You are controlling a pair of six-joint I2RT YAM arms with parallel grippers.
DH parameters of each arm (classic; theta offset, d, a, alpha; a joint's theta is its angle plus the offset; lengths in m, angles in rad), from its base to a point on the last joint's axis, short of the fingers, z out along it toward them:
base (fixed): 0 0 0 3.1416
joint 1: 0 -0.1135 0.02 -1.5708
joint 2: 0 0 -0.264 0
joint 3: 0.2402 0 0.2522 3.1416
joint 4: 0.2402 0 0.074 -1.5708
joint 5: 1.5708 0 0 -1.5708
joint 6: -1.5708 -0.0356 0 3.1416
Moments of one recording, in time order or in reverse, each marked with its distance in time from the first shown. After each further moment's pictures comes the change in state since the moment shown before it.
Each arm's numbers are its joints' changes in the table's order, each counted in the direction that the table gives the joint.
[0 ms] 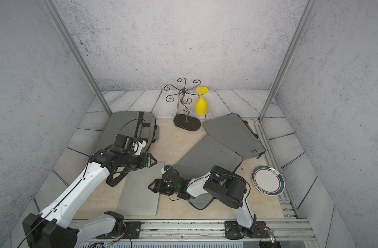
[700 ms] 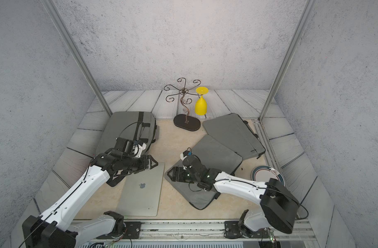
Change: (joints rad) left arm 0.005 0.029 -0.095 -0.078 0.041 0.068; right arm 0.203 0.631 -0.108 0.597 0.102 0.269
